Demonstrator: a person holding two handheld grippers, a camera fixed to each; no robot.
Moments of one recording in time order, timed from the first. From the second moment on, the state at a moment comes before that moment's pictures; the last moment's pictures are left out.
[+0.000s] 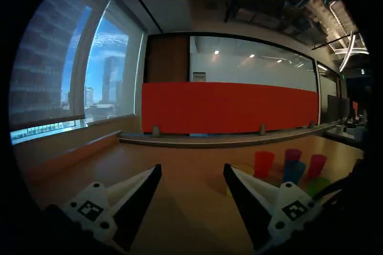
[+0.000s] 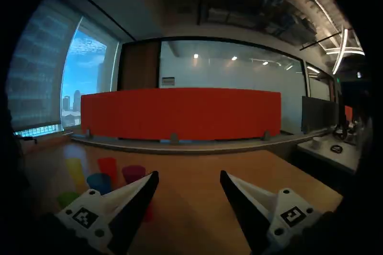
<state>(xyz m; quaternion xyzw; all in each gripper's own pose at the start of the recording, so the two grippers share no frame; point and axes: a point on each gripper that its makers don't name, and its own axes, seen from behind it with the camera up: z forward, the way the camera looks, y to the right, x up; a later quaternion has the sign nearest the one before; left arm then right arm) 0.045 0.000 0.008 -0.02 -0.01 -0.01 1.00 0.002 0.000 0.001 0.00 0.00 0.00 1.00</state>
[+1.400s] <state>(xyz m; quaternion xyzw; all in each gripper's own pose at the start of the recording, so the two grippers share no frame) 0.213 0.036 0.019 -0.16 -0.01 0.01 0.99 0.126 -0.032 0.004 0.12 -0.01 -0.01 0.99</state>
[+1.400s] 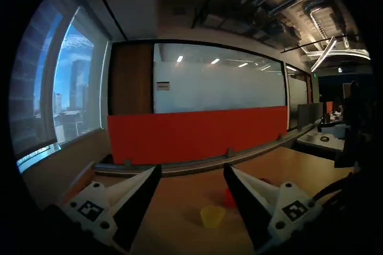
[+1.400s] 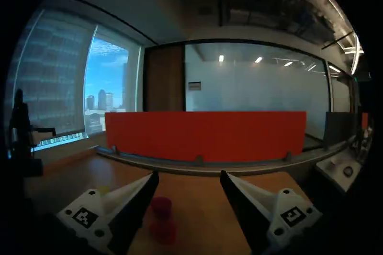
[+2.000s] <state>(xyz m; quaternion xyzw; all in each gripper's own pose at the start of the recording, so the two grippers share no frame) 0.210 0.094 0.000 -0.31 -0.02 -0.01 0.95 0.128 -0.089 -0.020 0.28 -0.02 -0.01 0.96</state>
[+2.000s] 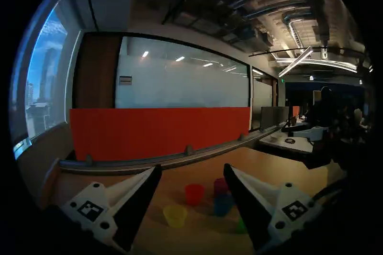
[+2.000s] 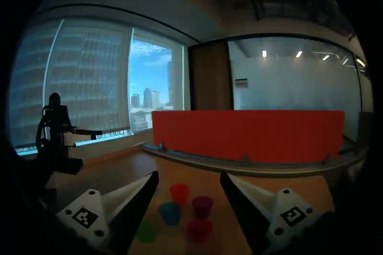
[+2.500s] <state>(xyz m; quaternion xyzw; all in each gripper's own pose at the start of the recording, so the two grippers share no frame) 0.207 0.118 -0.008 -0.37 -0.03 -0.02 0.93 0.134 -0.100 -0.030 0.32 -0.02 -0.02 0.95</state>
